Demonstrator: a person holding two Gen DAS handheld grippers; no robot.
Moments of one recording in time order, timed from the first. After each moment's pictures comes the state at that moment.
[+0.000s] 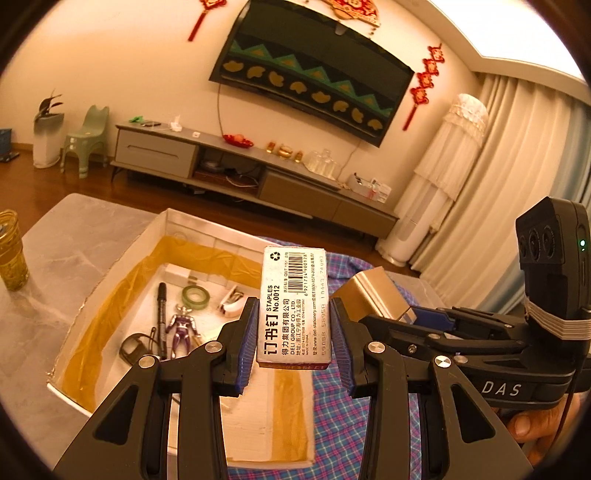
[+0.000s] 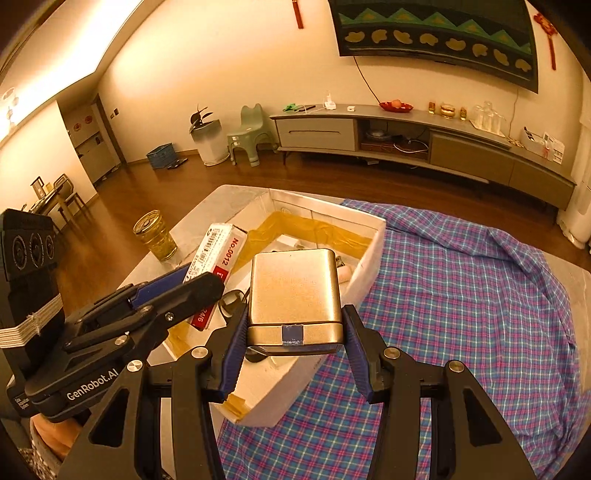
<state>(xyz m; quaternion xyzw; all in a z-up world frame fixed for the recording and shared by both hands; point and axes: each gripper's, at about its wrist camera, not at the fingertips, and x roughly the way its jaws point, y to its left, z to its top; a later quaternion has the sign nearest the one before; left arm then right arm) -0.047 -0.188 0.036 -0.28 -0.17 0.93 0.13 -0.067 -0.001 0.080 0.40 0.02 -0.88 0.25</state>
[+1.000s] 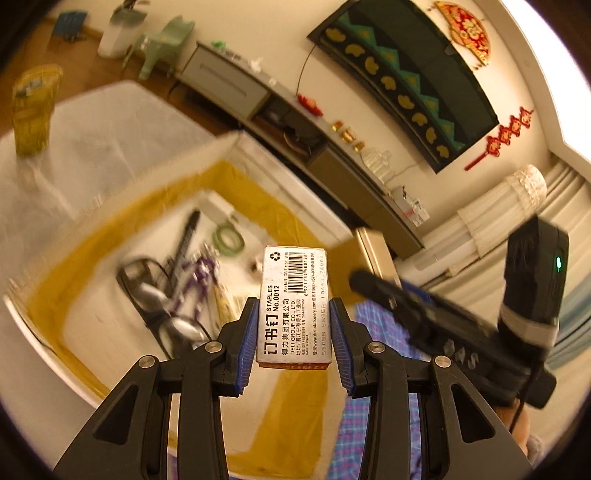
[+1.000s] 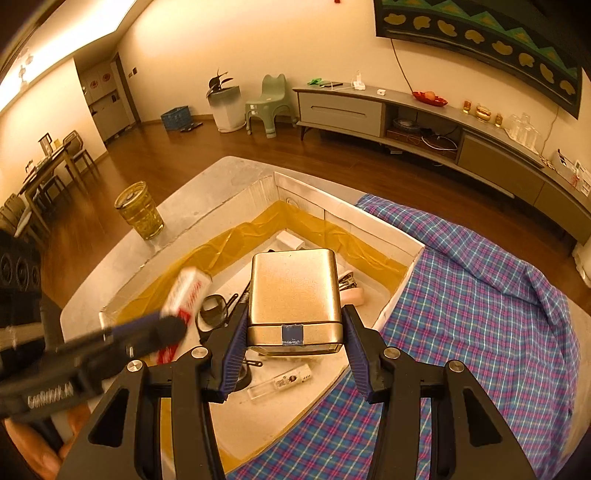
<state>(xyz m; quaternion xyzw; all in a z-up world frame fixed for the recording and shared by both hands) -0.082 -0.222 -0.035 -0.36 -0.36 0.86 0.06 -0.151 -0.046 0.039 0.43 0.09 -0.85 0.28</state>
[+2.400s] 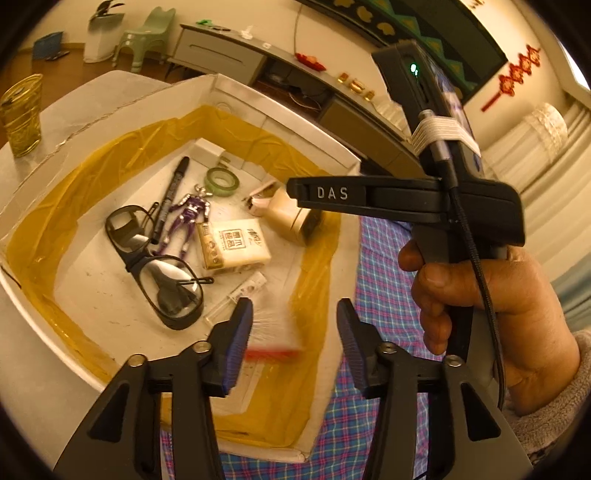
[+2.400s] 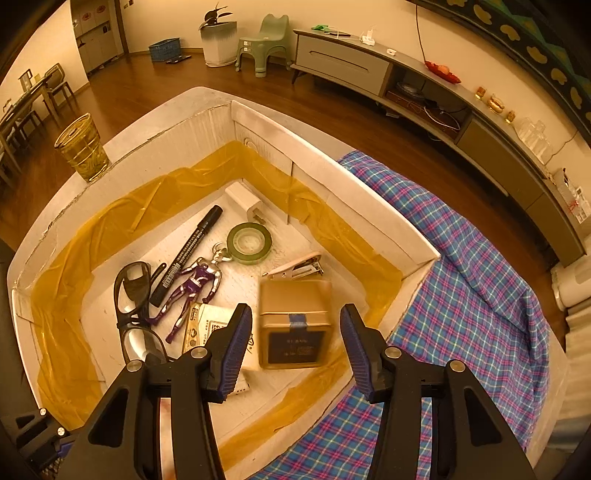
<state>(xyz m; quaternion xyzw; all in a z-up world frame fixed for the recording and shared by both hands) -0.075 -0.151 -0.048 -0.44 -0.26 0.86 0.05 -0.215 -0.069 -0.014 0.50 0.21 -0.81 0.24</state>
